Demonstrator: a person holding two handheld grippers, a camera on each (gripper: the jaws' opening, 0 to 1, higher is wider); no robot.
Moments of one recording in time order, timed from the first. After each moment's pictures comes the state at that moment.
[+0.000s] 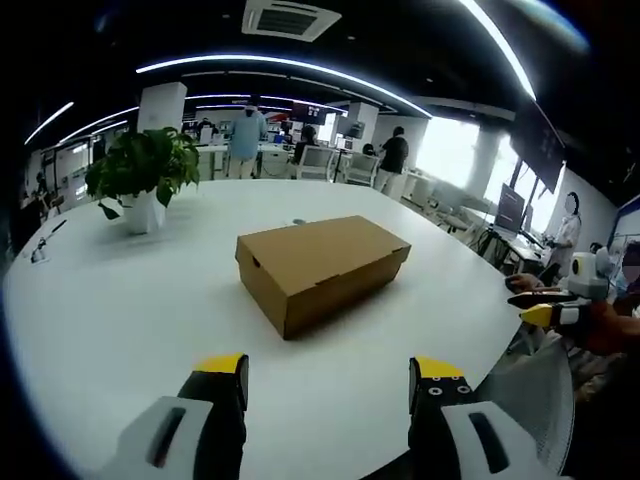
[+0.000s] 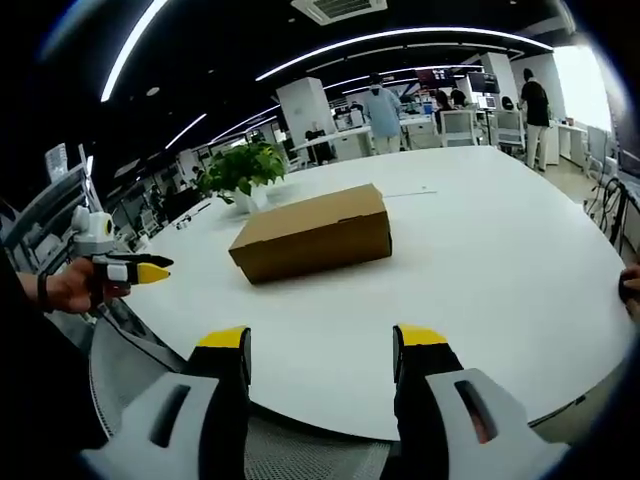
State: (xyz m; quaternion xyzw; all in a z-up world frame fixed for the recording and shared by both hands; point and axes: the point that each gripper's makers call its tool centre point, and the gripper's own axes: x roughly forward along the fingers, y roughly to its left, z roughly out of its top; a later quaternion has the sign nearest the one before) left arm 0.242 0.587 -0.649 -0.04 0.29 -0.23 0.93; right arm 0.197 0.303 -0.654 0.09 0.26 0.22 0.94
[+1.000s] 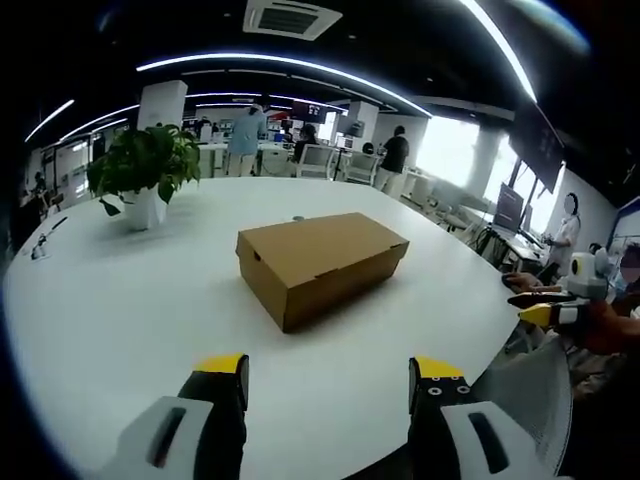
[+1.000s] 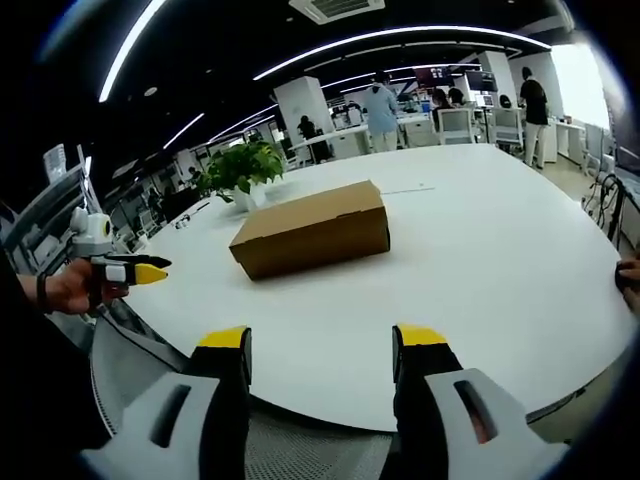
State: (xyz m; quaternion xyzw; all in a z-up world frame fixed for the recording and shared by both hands) left arm 0.233 0.589 -0.650 -0.04 0.29 -0.23 0.93; right arm 0.188 0.301 -0.657 0.10 0.27 0.21 0.93
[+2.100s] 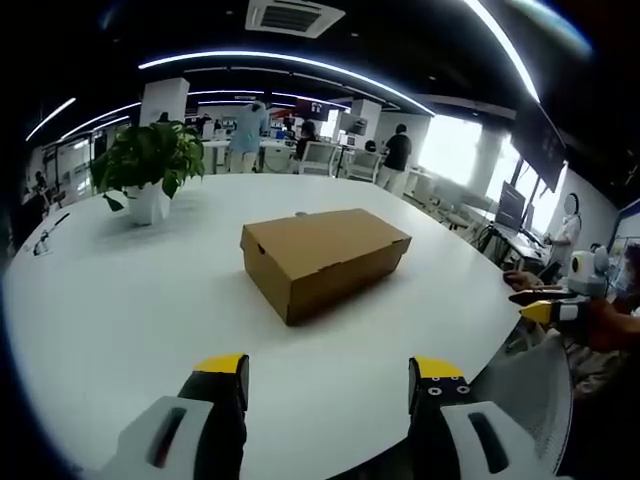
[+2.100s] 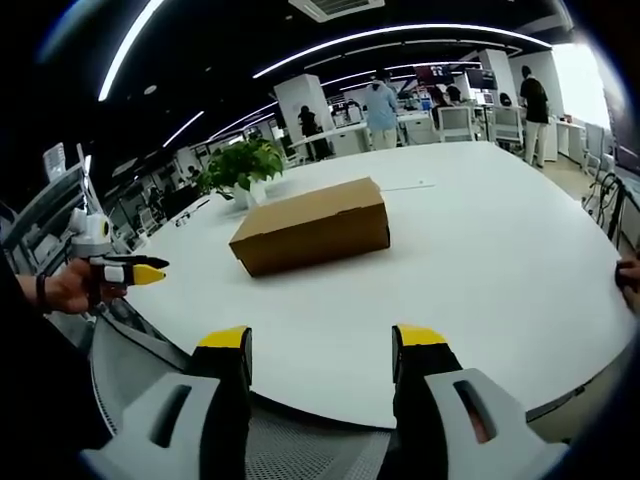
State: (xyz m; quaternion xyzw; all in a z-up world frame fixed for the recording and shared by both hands) left arm 0.223 0.590 -0.649 -0.04 0.30 -0.22 0.93; right arm 0.187 0.299 -0.659 0.09 0.27 0.21 0.93
